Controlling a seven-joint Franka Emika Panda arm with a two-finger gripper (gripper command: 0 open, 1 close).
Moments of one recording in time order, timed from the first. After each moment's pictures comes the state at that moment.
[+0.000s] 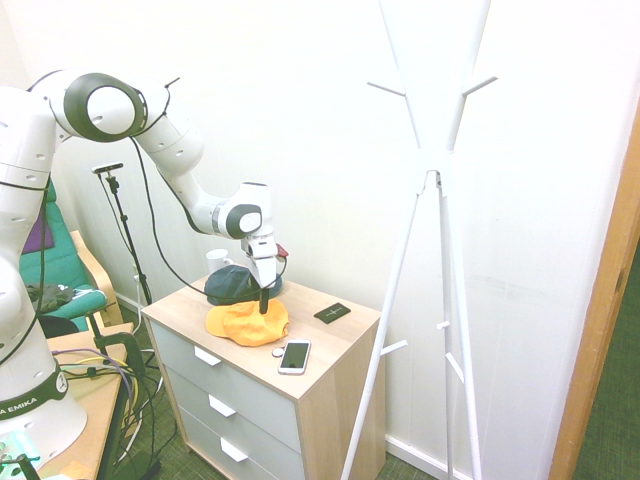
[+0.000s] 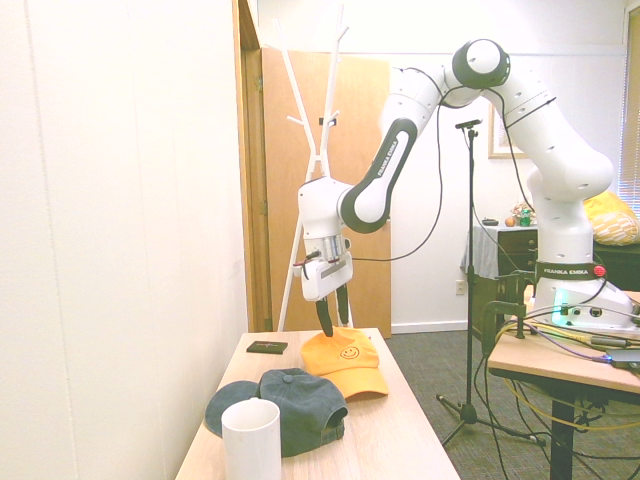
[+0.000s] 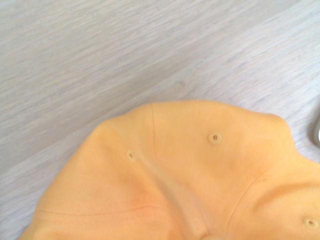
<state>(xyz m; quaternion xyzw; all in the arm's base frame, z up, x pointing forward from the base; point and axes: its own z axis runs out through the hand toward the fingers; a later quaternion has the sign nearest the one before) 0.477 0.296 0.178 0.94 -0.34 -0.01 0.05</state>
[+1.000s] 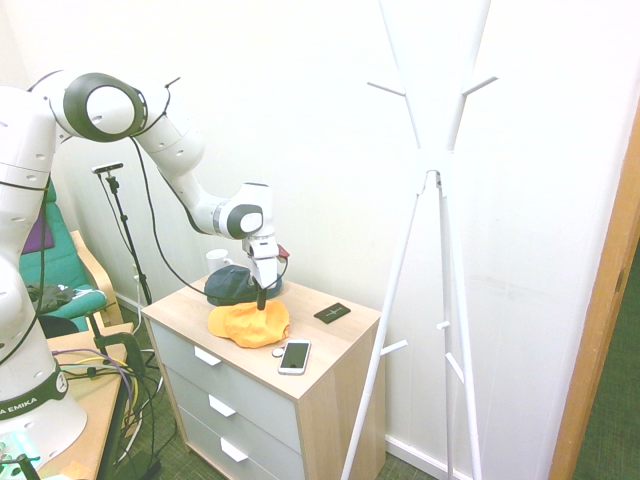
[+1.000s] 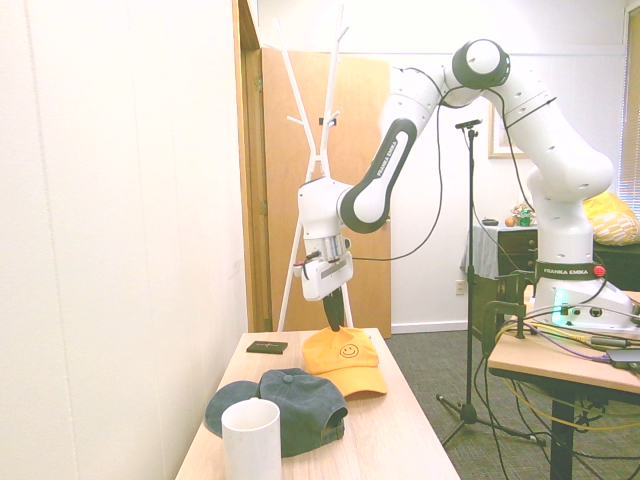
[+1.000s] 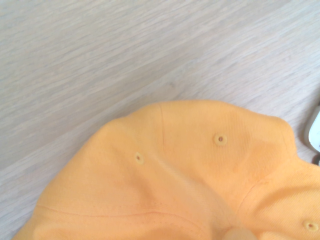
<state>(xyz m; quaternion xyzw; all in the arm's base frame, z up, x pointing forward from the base) 0.480 0.290 0.177 0.94 -0.35 -0.01 0.05</state>
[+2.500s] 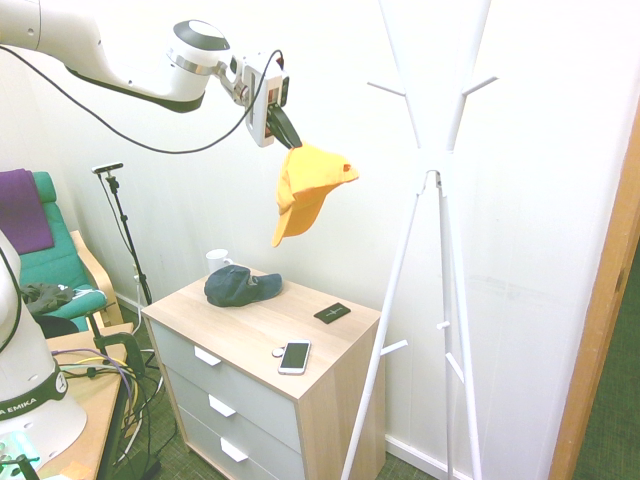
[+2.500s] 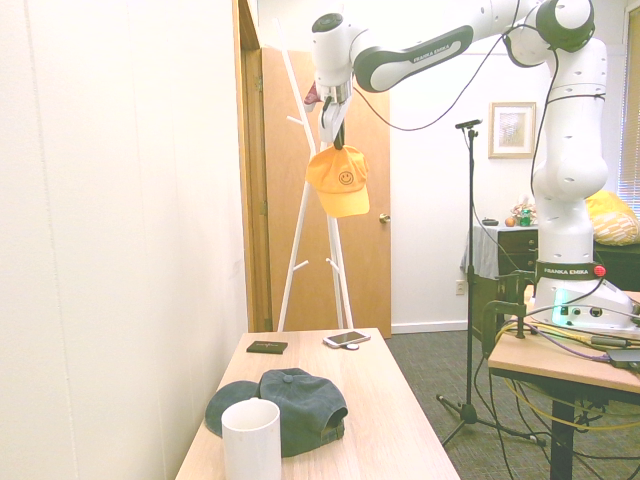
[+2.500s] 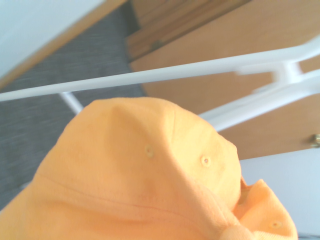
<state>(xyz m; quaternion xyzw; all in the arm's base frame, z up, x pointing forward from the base) 0.488 0.183 0.596 0.84 -0.27 0.33 0.33</state>
